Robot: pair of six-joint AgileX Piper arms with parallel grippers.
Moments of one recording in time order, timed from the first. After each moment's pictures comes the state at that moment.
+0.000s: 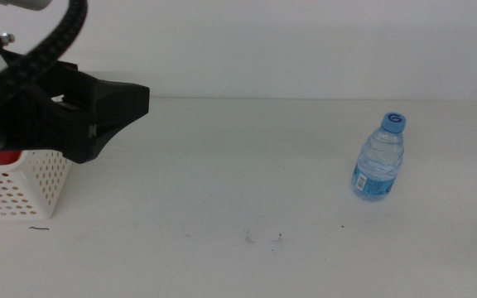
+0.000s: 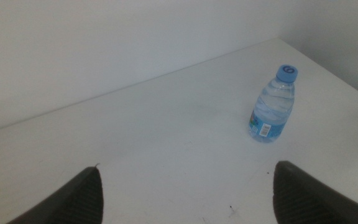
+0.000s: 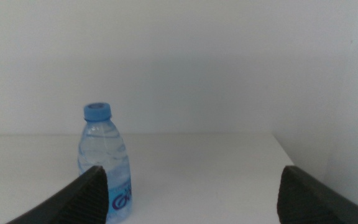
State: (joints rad) left arm -0.47 0.85 -0.96 -0.25 0.62 0.16; right arm -0.02 0.05 0.00 0.04 0.05 -0.04
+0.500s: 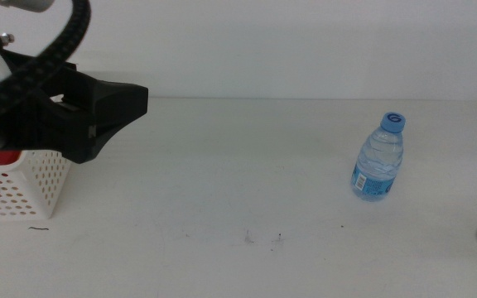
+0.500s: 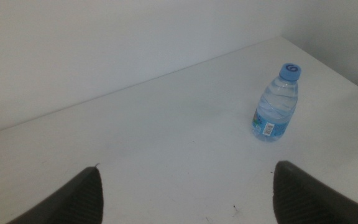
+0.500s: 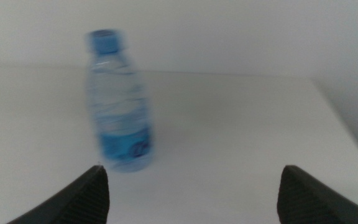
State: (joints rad) left arm -0.47 0.85 -0.96 -0.24 0.62 0.16; right arm -0.02 0.64 0.00 -0.27 -0.35 0.21
